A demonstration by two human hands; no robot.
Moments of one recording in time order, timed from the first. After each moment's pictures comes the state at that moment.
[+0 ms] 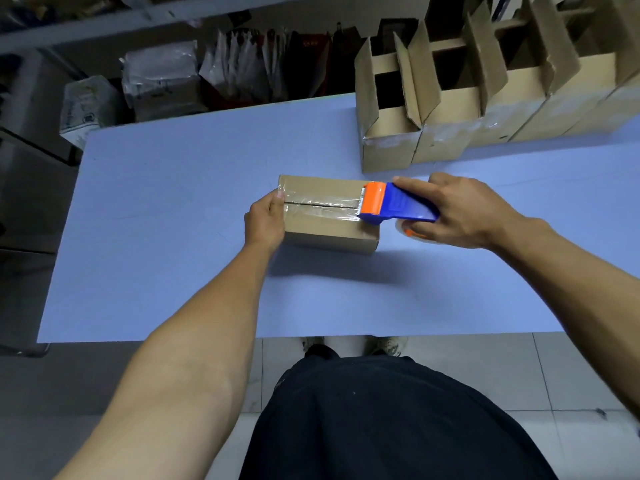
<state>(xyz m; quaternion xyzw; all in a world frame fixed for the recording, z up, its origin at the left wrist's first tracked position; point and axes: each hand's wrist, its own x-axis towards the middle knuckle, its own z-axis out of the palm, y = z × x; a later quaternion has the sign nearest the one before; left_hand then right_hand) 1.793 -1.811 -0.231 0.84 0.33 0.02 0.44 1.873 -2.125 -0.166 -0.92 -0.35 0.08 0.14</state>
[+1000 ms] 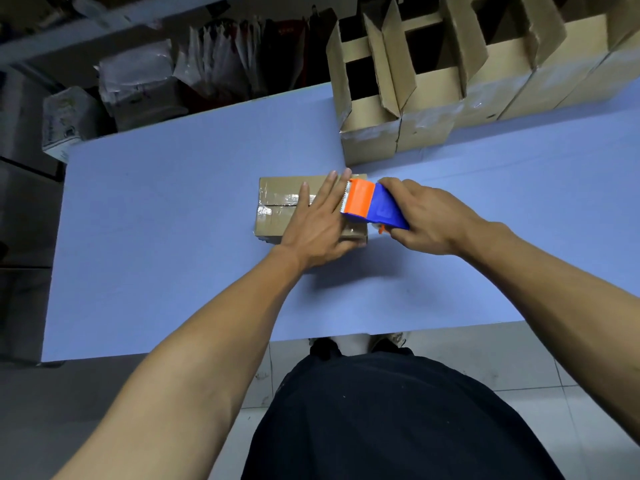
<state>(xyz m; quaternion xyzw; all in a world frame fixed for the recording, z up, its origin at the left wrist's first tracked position) 1.820 -1.897 -0.229 0.98 -0.16 -0.13 -0.01 1.872 -2.126 -0.202 -0.91 -0.34 0.15 0.17</state>
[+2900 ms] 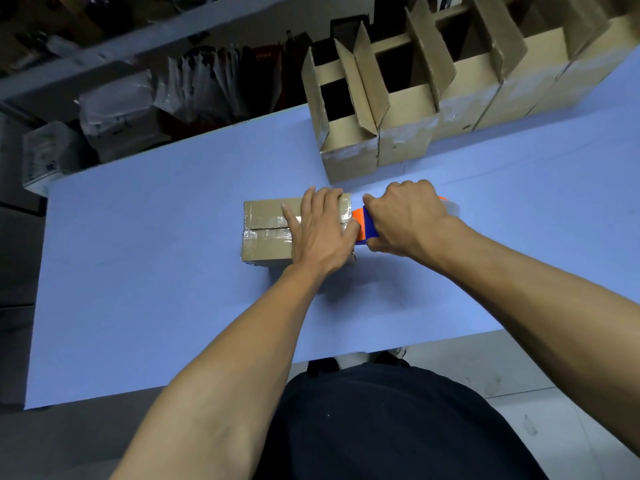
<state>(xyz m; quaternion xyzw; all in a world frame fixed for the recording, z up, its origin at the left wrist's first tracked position) 1.838 -1.940 -0.217 0.98 0.06 -0.07 0.20 1.875 -2.083 -0.151 -0.95 -0.26 0.15 -0.11</state>
